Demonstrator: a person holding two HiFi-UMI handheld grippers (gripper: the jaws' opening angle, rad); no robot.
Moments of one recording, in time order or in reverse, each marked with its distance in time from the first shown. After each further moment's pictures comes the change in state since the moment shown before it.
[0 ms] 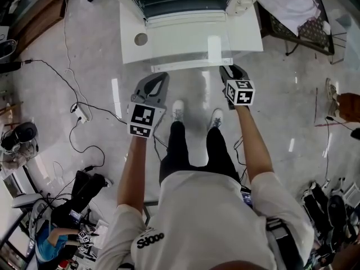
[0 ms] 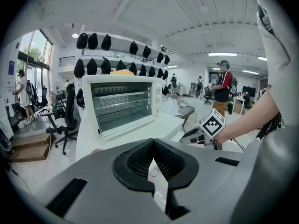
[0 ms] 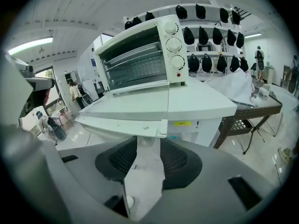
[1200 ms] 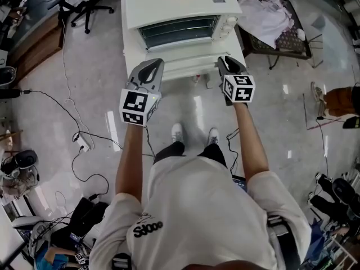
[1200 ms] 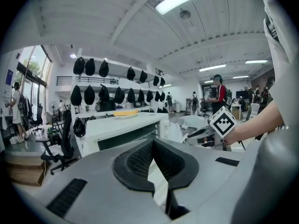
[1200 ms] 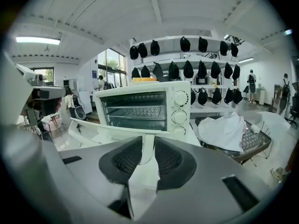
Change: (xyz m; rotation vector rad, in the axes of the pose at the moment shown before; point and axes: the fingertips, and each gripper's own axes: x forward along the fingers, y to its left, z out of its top) left arm -0.026 0.066 0.151 0.083 -0.260 -0.022; right arm -0.074 0.024 0.195 -0.076 -0.246 -0.117
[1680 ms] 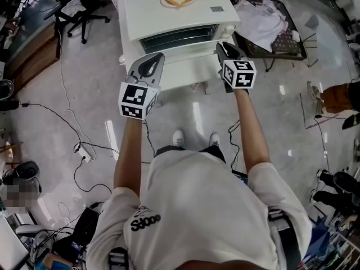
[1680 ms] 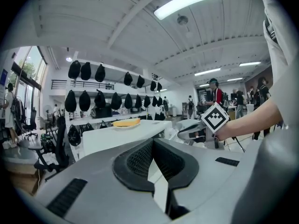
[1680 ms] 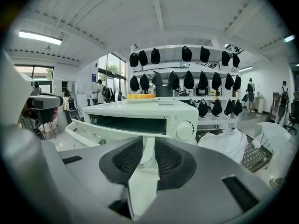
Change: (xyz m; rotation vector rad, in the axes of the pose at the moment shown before) left arm 0.027 0.038 0.033 0.035 -0.068 -0.049; right arm 0.039 -0.012 0.085 -0.035 -0.089 -0.035
